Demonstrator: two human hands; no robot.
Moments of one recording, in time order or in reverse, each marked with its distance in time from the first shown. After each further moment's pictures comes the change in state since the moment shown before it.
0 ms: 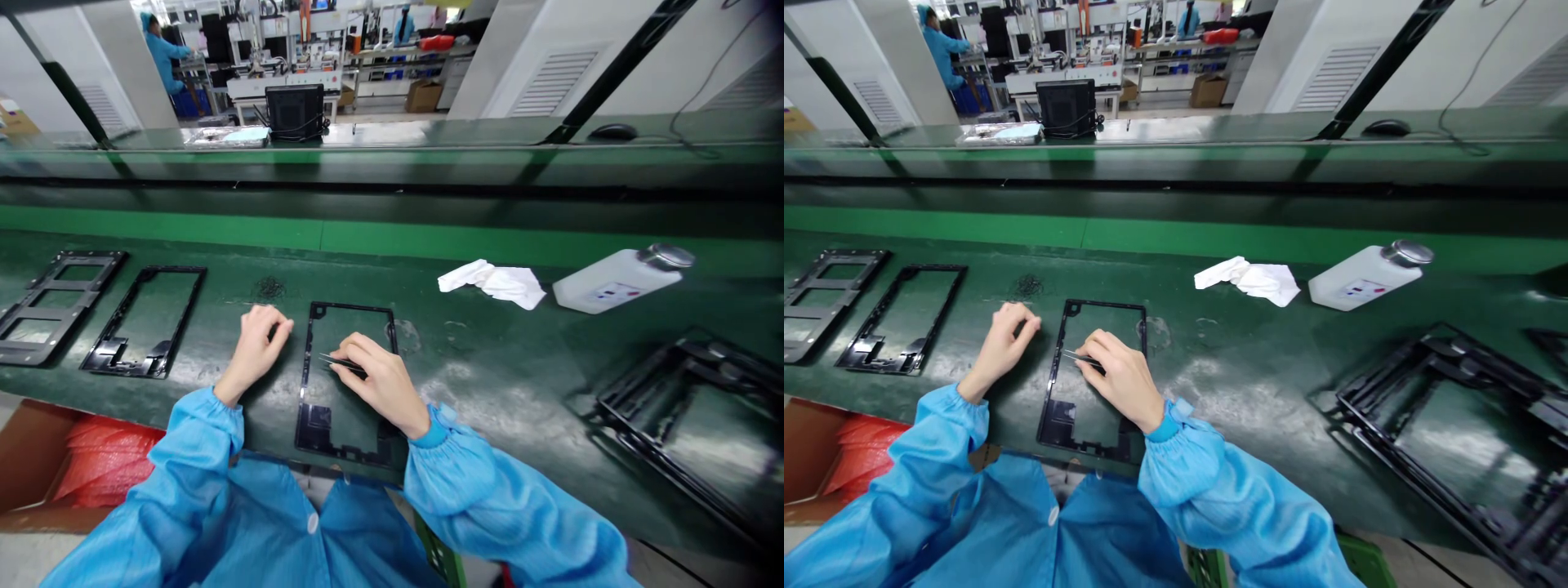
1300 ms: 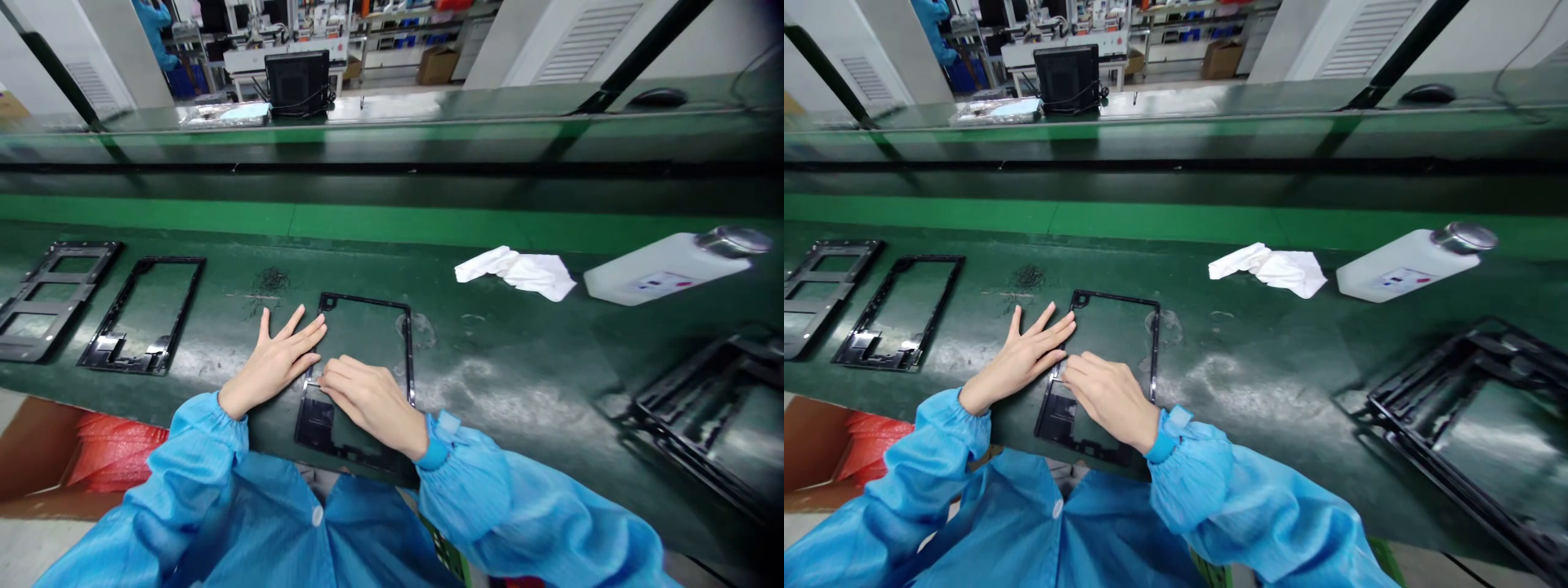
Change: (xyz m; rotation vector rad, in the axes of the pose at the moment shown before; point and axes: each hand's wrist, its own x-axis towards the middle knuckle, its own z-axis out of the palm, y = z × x) left_hand -0.017 0.008 0.011 0.169 -0.379 0.296; right_hand -0.004 -0.016 0.021 -0.173 -0.186 -0.222
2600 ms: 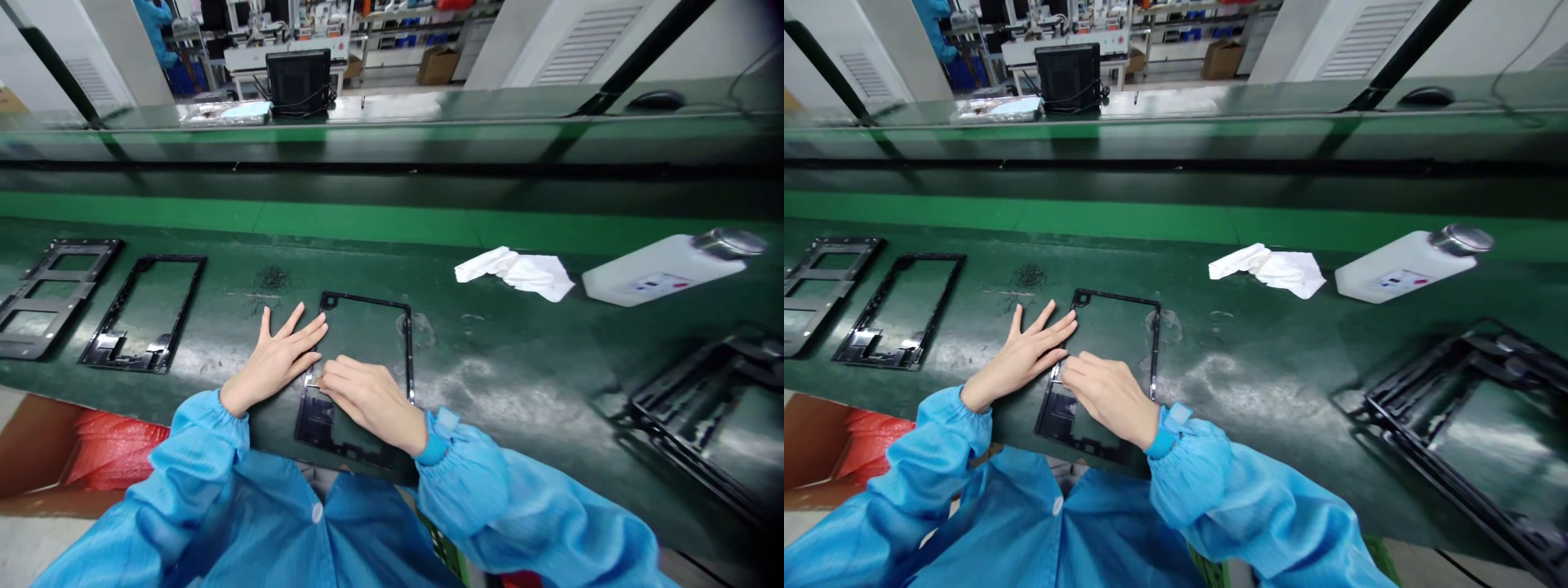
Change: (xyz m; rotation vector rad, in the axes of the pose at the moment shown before) left_hand 0.000 -0.001 0.000 -0.019 -0.014 -0.008; right_hand 0.002 0.002 0.001 0.007 -0.036 -0.033
